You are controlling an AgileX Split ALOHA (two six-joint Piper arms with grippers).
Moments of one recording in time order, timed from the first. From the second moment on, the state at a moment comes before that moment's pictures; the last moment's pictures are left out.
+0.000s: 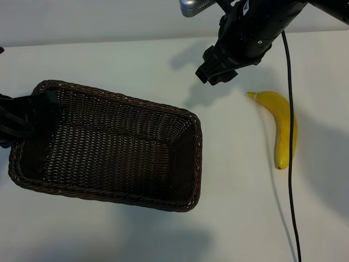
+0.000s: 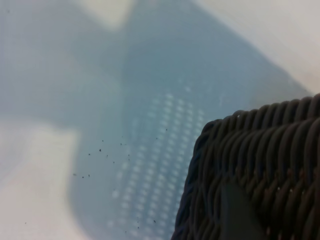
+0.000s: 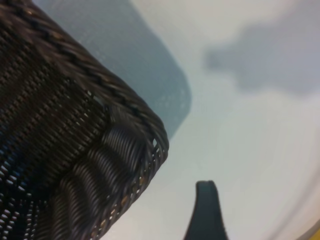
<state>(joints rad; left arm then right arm) -0.03 1.28 -0.68 -0.33 0.38 -0.18 0.55 1.82 -1.60 0.11 1.01 -0.20</state>
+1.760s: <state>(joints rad) 0.34 1.28 -0.62 -1.29 0.61 0.86 0.55 1.82 -1.60 0.11 1.02 -0.20</state>
